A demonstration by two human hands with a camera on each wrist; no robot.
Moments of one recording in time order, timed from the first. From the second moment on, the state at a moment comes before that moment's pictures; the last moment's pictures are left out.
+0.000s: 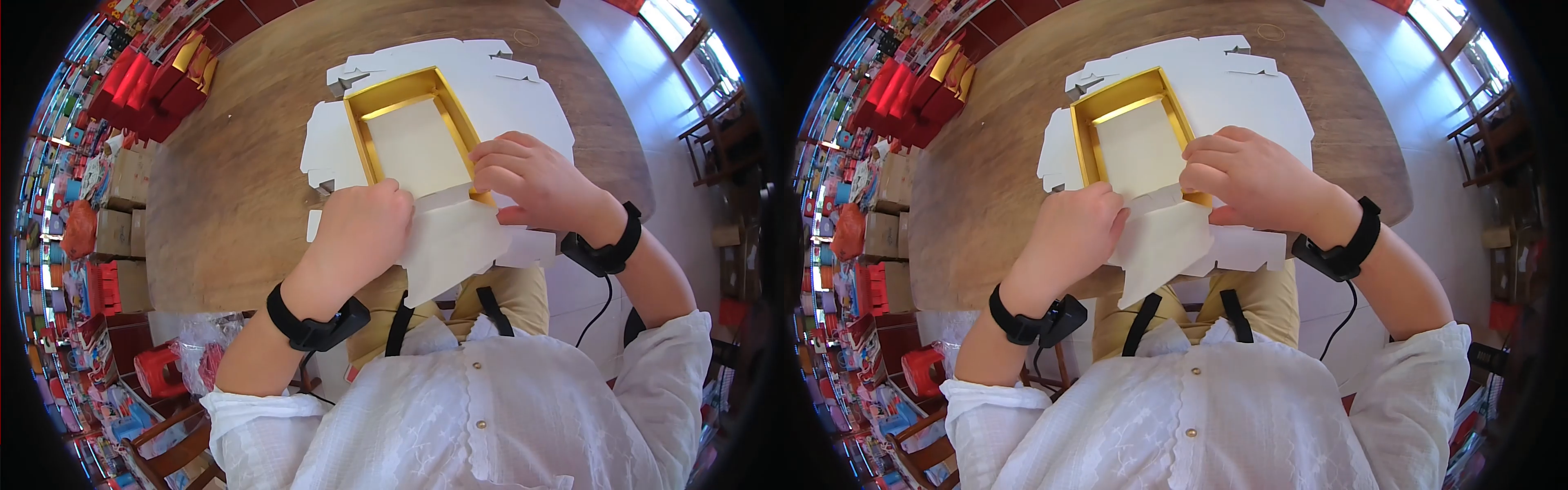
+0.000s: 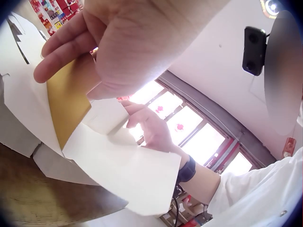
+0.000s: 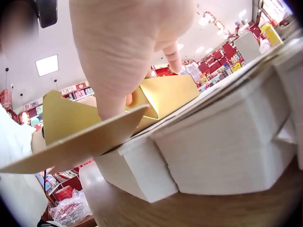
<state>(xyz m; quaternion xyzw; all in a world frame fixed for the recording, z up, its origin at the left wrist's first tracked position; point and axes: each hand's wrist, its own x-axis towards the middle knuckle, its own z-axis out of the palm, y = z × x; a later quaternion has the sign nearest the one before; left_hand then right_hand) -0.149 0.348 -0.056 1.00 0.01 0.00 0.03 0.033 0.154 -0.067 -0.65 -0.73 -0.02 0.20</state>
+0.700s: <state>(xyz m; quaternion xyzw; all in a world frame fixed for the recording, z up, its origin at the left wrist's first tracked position) -0.227 0.374 -0.096 0.94 0.04 0.19 0.27 0.029 0.173 -0.061 -0.61 -0.73 0.08 0.28</state>
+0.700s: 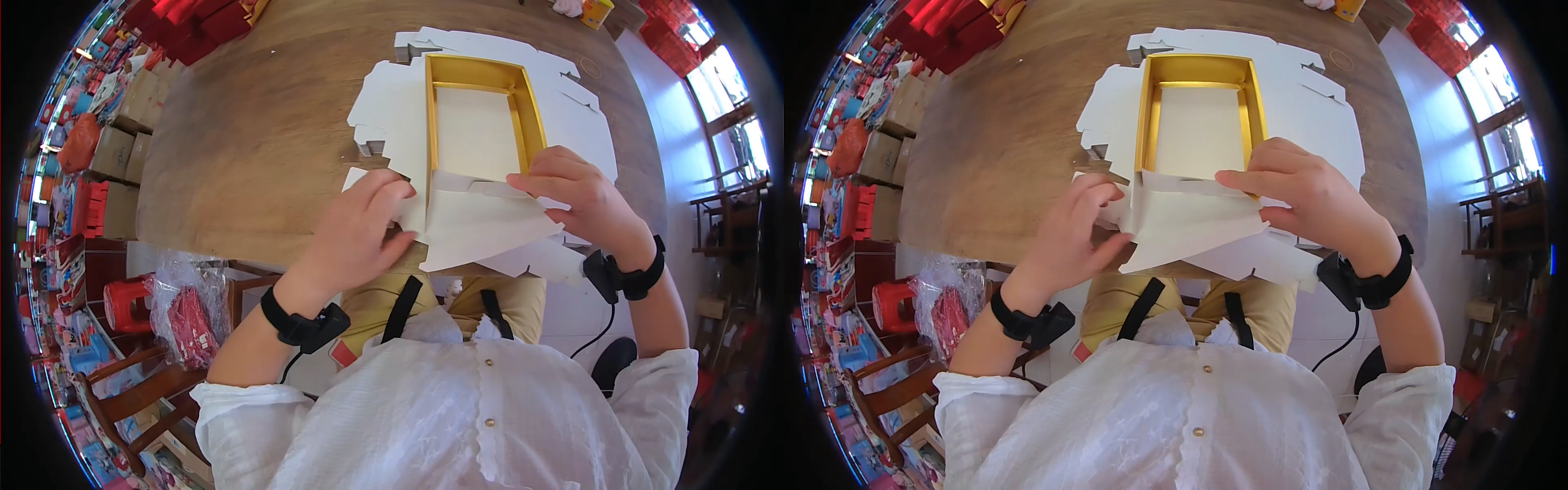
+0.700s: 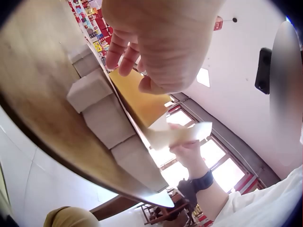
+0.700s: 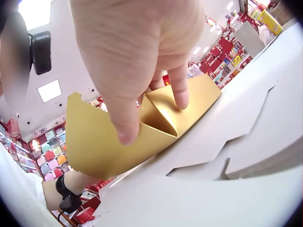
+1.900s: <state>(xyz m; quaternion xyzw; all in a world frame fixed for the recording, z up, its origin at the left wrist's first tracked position) -0.173 0.373 -0.065 0.91 0.07 0.08 0.41 0.015 0.154 -0.063 -0.69 -0.65 0.09 0.30</state>
